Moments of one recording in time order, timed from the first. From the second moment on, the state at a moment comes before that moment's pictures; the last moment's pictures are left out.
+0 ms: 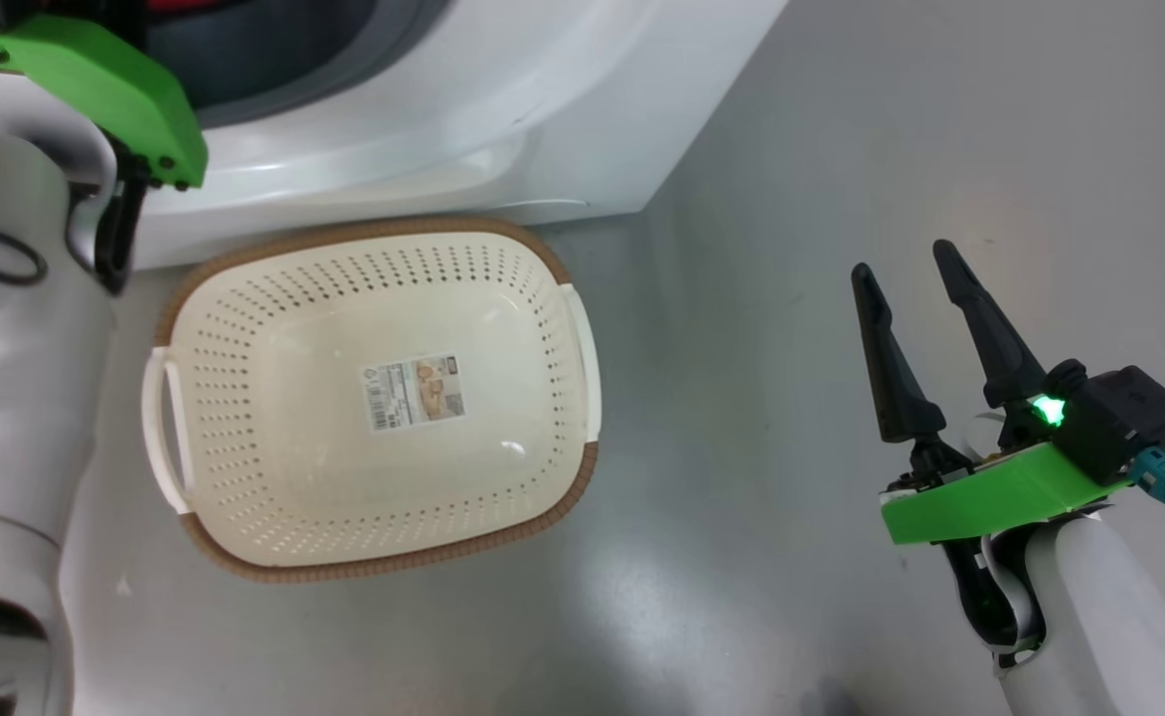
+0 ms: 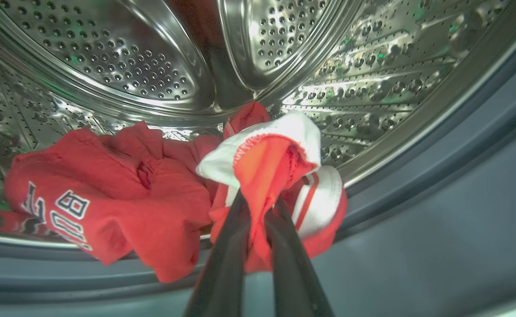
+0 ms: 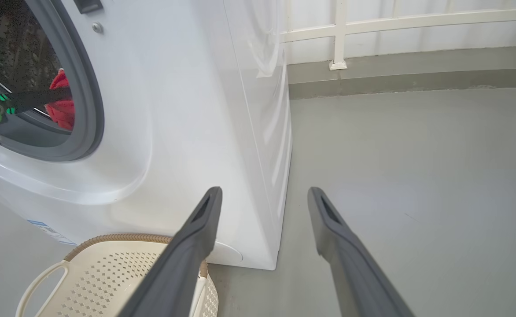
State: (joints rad) left arm -1.34 0.21 -0.44 1.23 -0.46 -0.12 -0.25; right arm -0.31 -0.08 0.10 0.15 0.34 0.13 -0.26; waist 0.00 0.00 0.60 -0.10
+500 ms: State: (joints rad) left arm -0.99 0.19 -0.20 0.80 -0.43 -0.08 -0.25; right arm -0.26 -0.09 0.07 0.16 0.34 0.13 -0.26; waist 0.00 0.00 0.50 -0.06
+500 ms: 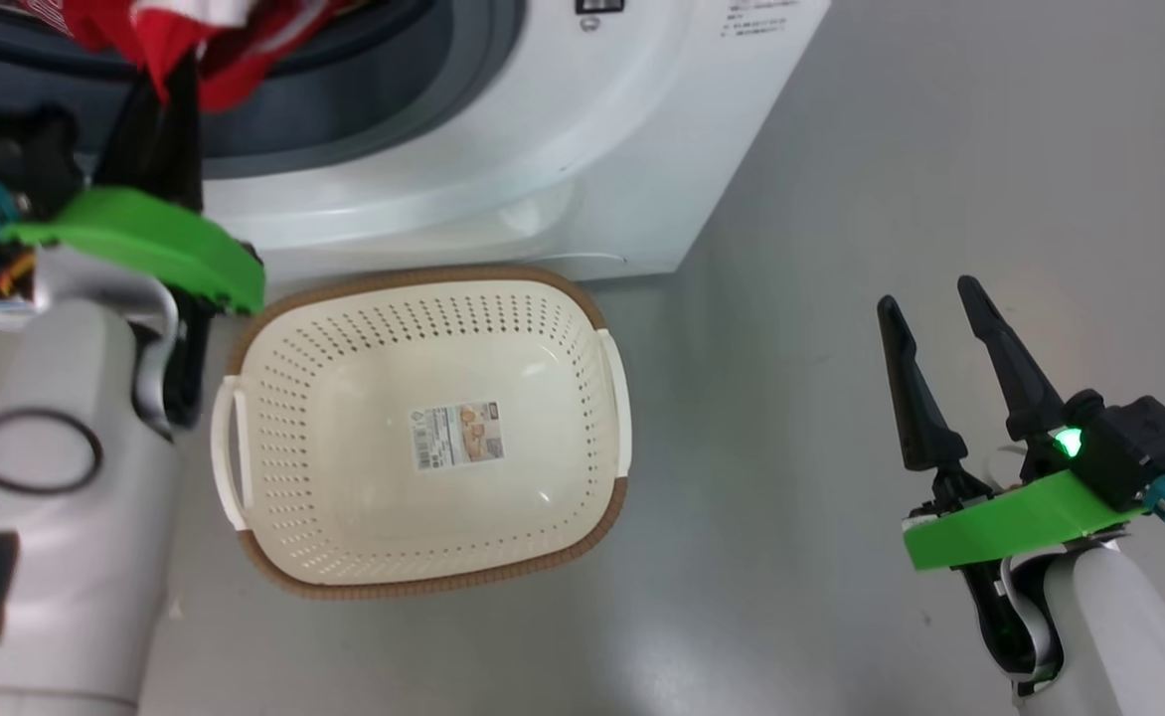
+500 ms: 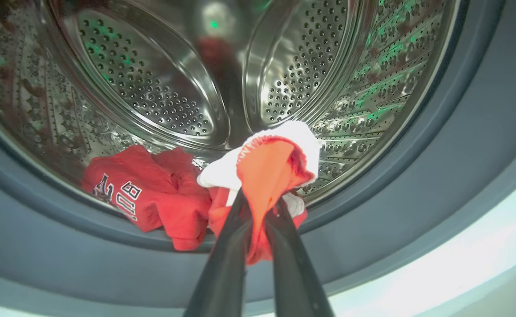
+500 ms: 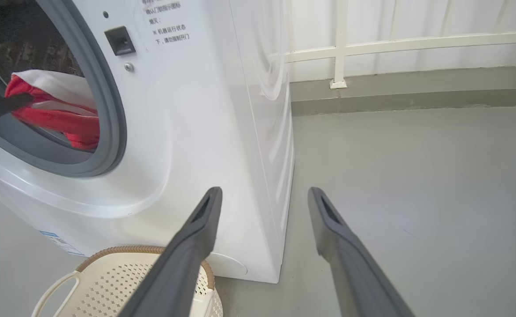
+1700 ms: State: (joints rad) left arm -0.38 0.03 0.03 -0.15 -0.27 -0.08 -0.26; right arm -0.19 -0.11 0.03 0.16 0.34 0.13 -0.26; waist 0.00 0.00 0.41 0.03
